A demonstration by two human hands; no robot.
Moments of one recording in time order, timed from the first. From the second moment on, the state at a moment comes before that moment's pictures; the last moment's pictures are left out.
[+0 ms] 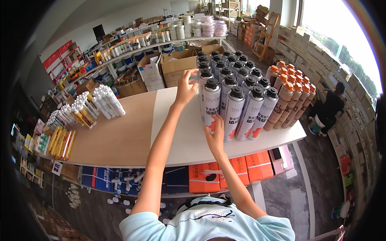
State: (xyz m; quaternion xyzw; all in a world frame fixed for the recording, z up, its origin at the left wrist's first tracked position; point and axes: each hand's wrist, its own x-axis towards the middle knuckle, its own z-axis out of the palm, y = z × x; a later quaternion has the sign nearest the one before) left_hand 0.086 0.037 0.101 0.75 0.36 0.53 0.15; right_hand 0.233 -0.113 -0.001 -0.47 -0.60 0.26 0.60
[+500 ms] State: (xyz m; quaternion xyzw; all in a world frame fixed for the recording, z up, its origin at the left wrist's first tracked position) left_hand 0.122 0.007 0.037 0.74 0.44 0.46 0.20; right_hand 0.234 -0.076 -0.041 -0.48 -0.61 0.16 0.60
